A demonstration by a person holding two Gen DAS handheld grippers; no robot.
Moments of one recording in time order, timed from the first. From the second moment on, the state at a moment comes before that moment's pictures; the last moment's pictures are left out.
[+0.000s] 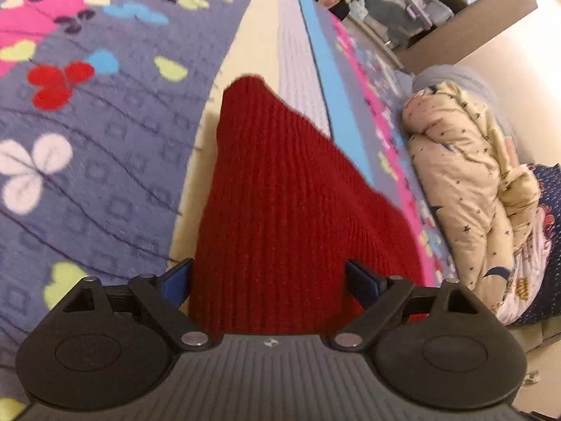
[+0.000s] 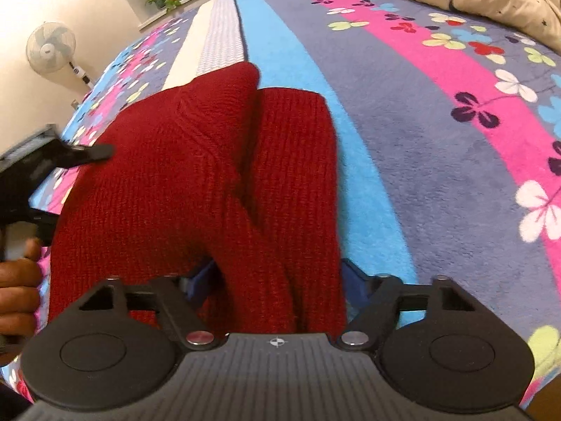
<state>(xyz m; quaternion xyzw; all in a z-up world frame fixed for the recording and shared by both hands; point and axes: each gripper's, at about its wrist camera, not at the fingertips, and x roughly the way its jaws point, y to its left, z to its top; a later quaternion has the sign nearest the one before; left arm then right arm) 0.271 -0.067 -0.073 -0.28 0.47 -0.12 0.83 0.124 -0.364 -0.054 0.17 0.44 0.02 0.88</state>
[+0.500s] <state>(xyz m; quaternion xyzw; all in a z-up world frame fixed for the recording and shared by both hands) 0.259 -0.029 -0.012 -0.24 0.44 -0.13 0.86 0.124 -0.339 -0.028 0.24 0.37 0.08 0.89</state>
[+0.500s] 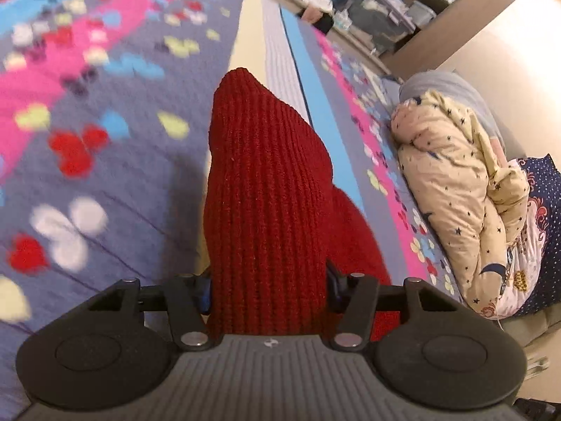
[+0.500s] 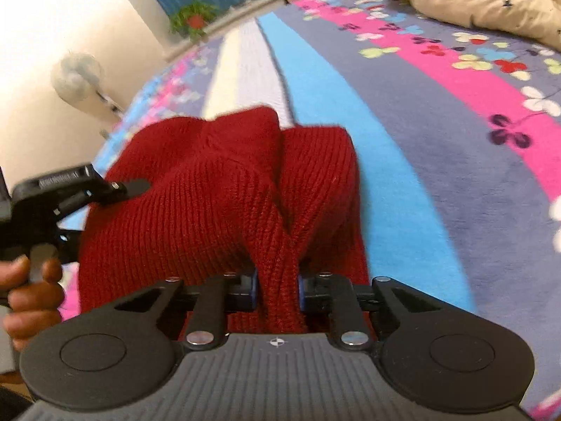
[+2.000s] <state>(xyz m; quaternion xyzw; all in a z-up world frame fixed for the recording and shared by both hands) -0.024 0.004 0.029 -0.02 0.34 0.03 0.94 -0.018 -0.230 0.025 0.04 0.26 0.06 0.96</state>
